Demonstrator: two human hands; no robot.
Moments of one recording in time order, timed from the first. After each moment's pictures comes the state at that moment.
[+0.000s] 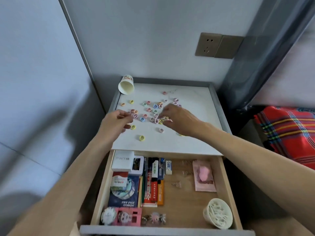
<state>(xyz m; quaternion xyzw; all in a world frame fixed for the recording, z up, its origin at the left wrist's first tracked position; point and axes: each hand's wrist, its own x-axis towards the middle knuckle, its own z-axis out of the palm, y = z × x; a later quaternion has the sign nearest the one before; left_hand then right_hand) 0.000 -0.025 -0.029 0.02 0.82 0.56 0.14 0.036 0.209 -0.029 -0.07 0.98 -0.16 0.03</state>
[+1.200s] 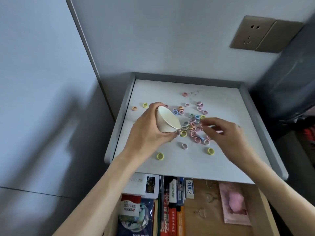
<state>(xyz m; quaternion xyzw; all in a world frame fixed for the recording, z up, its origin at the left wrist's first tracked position) -0.043 0.012 -0.059 0.21 0.86 0.46 0.05 0.035 0.231 -0.065 0.14 0.90 -0.40 -0.08</state>
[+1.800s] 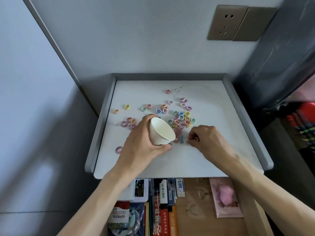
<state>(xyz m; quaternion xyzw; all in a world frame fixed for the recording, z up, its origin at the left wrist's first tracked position) -0.026 0.032 -0.086 0.25 0.86 0.44 0.07 0.036 0.249 -0.105 0.11 0.97 -0.23 0.00</state>
